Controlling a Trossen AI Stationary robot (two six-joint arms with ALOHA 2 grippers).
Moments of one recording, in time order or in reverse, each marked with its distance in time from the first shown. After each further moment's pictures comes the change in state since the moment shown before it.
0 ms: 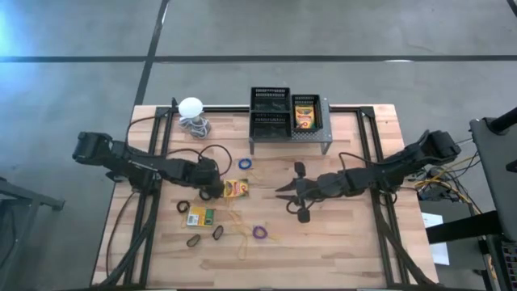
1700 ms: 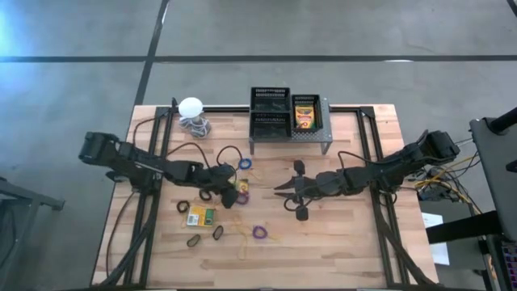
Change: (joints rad) left arm -0.011 0.067 0.031 0.485 0.240 0.238; right arm -0.019 0.012 0.007 0.000 0.003 0.007
